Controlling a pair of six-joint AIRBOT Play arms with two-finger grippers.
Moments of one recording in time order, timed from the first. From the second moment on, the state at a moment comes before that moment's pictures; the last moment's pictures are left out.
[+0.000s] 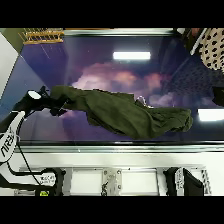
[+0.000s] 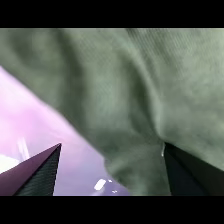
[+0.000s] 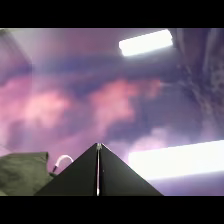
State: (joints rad) left arm 0.16 -1.54 1.00 0.98 -0.87 -1.74; right arm -0.71 -0.59 0.86 -0.68 1.01 0.97
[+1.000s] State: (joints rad) left arm 0.10 -1.64 1.20 0.92 -0.83 -1.65; right arm -0.54 -1.08 0.86 -1.06 1.28 1.43
